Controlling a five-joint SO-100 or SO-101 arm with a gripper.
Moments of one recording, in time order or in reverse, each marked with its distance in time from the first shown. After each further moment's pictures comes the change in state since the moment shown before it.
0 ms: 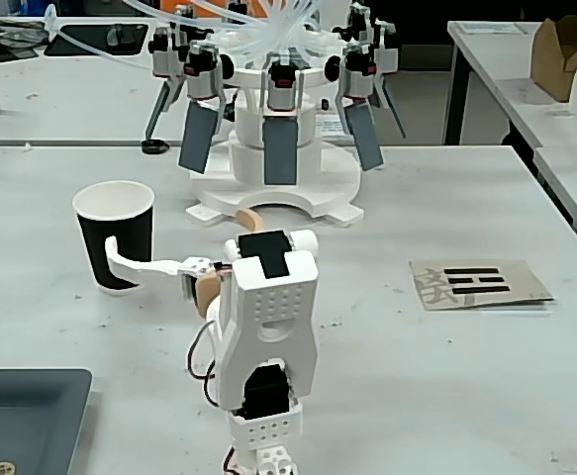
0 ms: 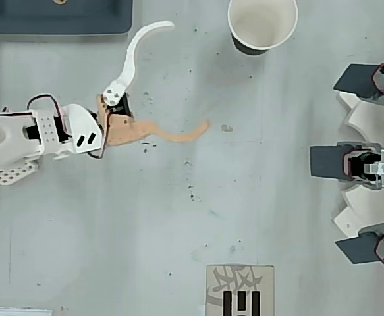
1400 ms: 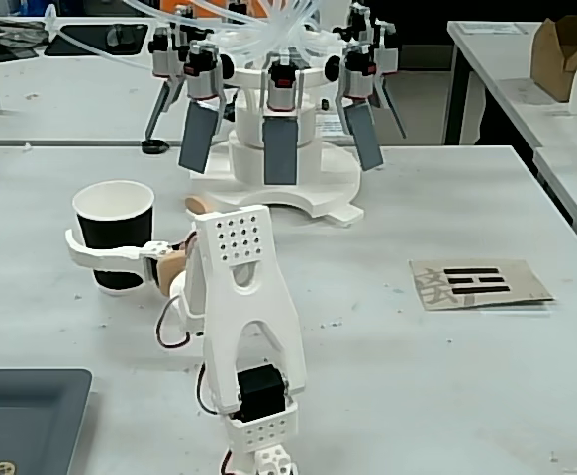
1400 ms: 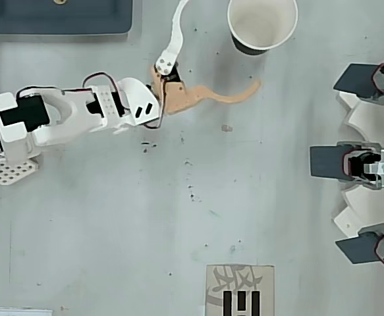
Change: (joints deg) arm -6.2 -37.6 -39.6 0.2 0.5
